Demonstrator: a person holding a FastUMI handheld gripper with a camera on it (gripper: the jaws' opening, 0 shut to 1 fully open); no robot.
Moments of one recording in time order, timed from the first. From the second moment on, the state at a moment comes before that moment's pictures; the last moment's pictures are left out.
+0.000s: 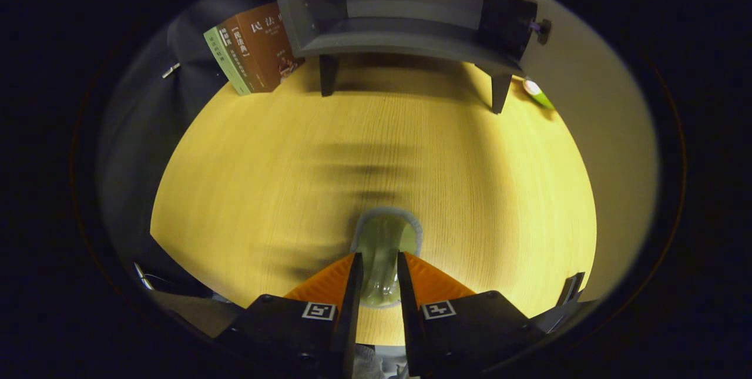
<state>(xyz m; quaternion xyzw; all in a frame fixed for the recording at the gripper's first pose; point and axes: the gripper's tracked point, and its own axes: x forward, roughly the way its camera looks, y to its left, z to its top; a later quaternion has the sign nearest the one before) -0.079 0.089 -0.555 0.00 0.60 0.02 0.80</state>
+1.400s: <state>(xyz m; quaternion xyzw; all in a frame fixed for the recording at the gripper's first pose) 0.069 0.092 -0.313 0.05 0.39 0.11 0.91</state>
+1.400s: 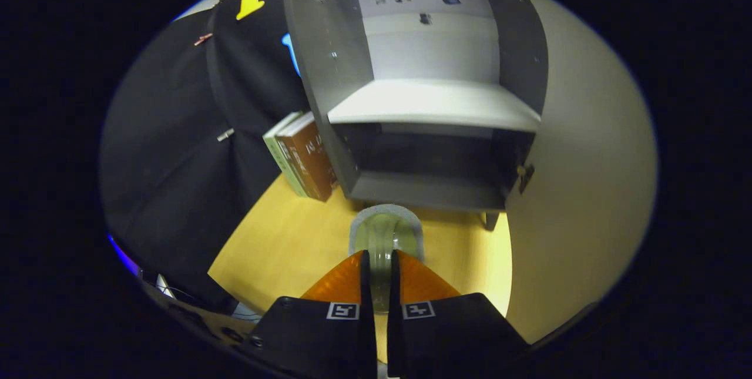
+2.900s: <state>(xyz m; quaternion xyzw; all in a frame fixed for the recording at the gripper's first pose) 0.386 0.032 -0.279 0.10 0.24 -0.02 0.97</state>
